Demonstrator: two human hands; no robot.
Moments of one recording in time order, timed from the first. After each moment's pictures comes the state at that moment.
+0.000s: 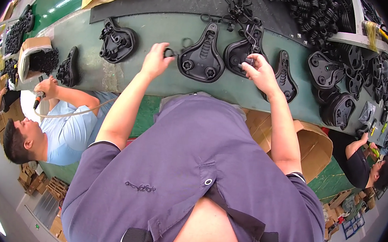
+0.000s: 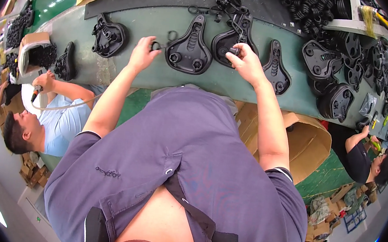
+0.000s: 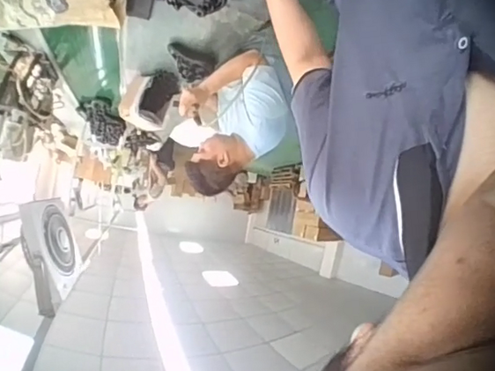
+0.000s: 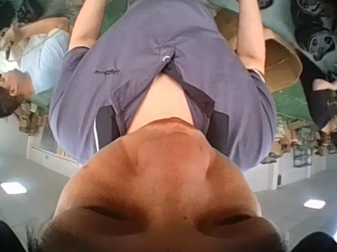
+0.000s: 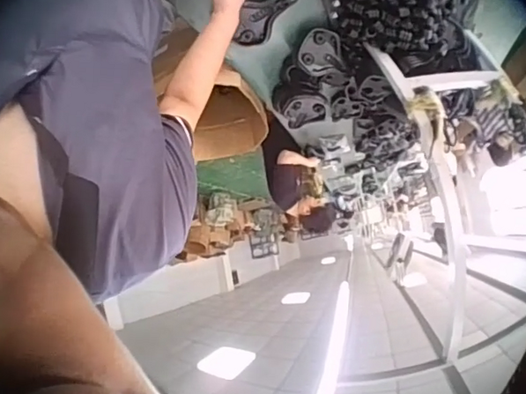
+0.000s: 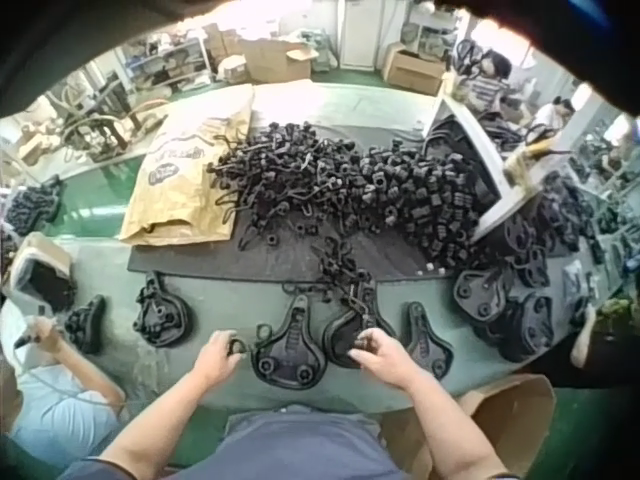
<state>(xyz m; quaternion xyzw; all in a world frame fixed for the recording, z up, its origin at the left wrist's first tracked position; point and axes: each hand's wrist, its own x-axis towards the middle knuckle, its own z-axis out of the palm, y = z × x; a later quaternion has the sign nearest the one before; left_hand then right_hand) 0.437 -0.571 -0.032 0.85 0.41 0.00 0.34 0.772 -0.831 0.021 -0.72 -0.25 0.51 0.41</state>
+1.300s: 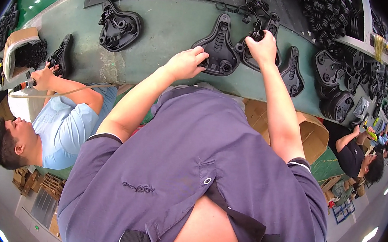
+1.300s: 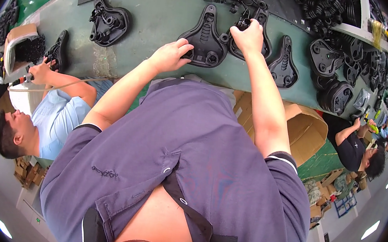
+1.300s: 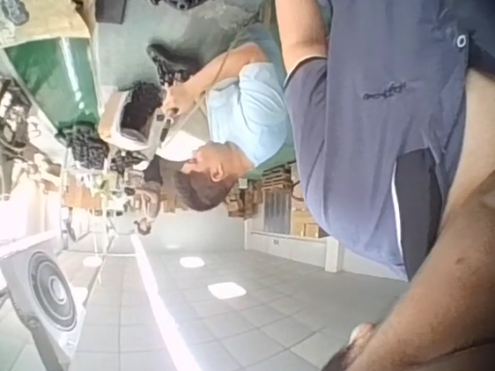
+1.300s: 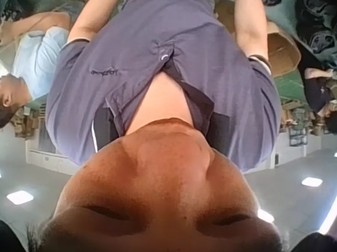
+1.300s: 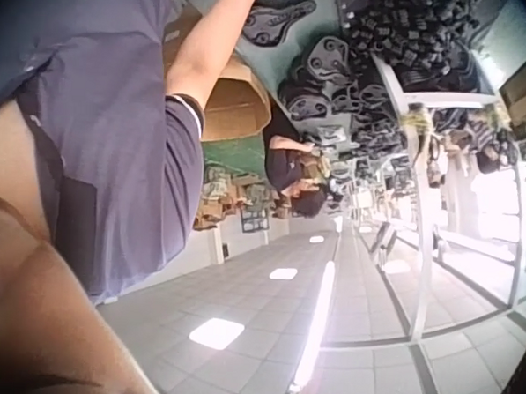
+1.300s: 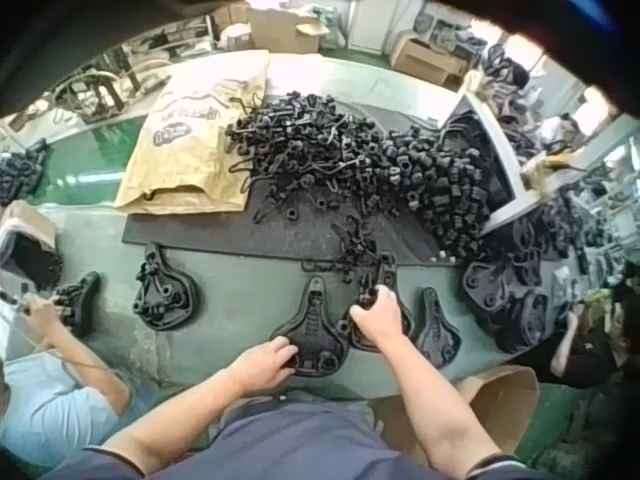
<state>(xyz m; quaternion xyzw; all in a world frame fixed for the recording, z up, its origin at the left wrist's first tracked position) 0.444 -0.607 -0.029 0.92 0.11 -0.02 0.37 0.737 -0.734 -0.017 -0.93 -0.27 0.19 0.17</state>
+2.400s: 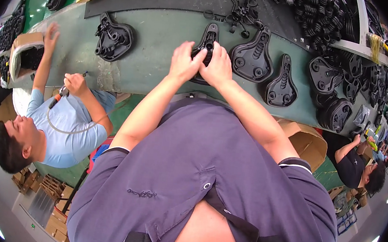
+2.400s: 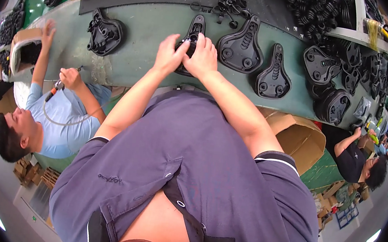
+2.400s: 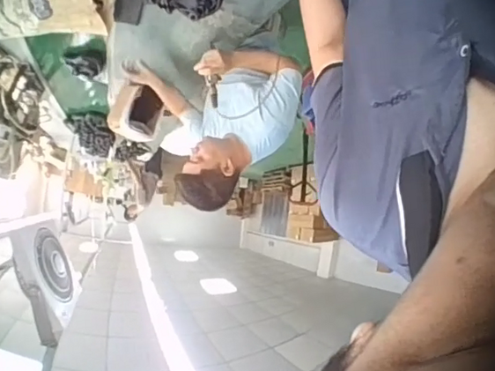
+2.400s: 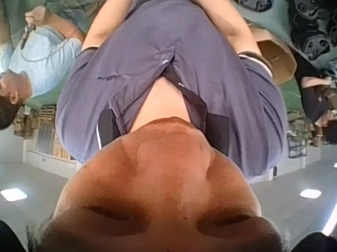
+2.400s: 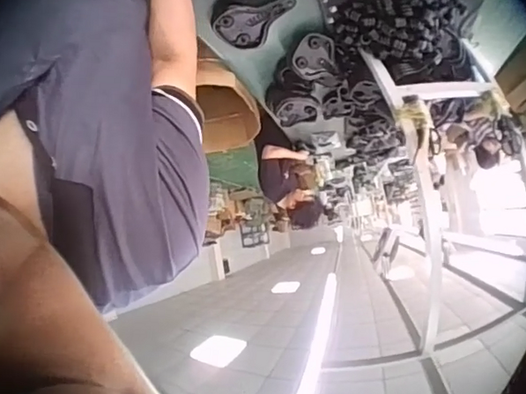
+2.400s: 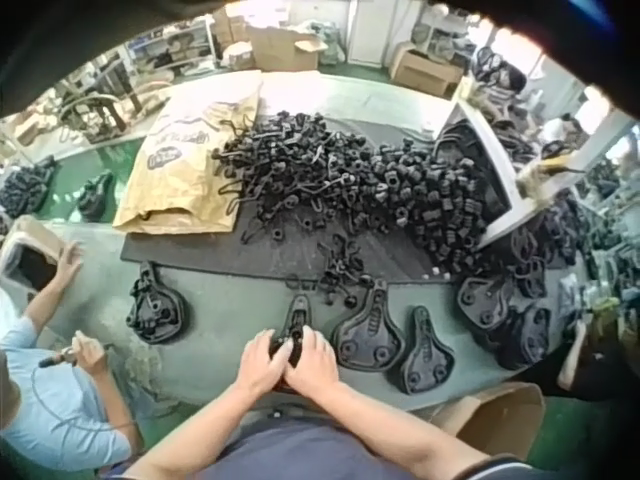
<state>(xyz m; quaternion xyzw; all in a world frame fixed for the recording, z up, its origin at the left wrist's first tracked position) 0.507 -0.634 -0.053 0.79 0.46 0.15 0.38 0.633 -0.728 -0.035 -0.85 -0.43 0.22 0.22</state>
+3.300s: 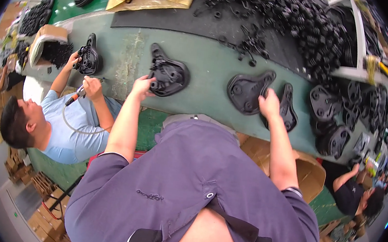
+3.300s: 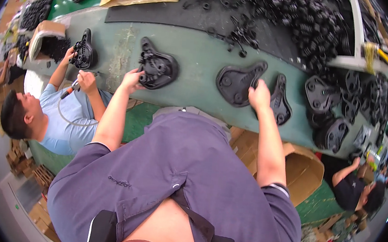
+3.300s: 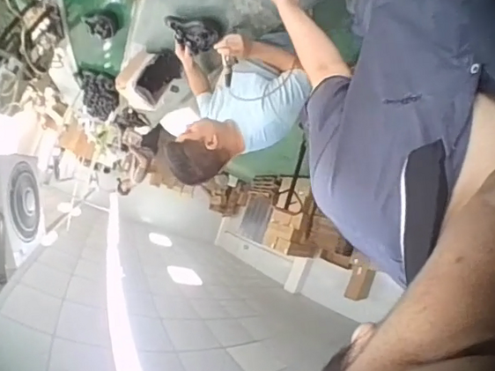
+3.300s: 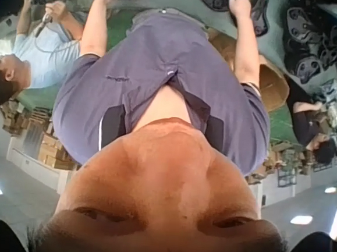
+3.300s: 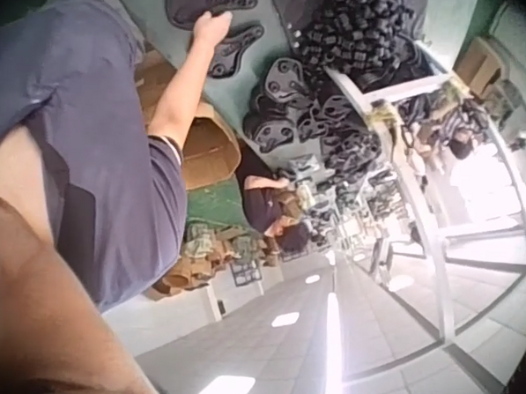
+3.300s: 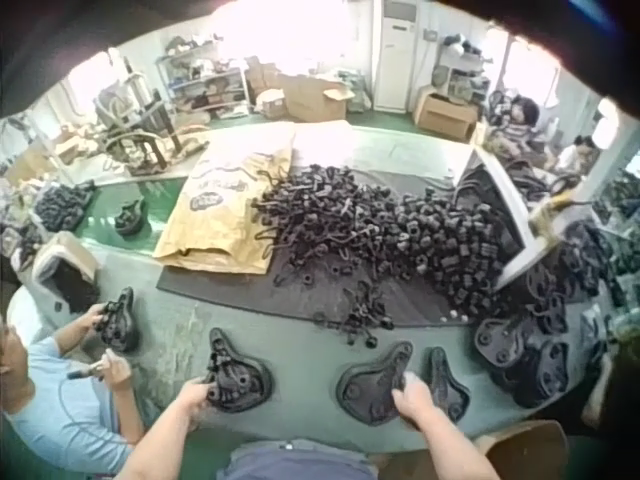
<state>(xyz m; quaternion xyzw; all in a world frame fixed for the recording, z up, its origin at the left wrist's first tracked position) 0.320 -0.543 -0.068 0.34 0.70 0.07 0.62 0.796 -0.862 -0.064 -0.88 -0.37 0.26 0.14</state>
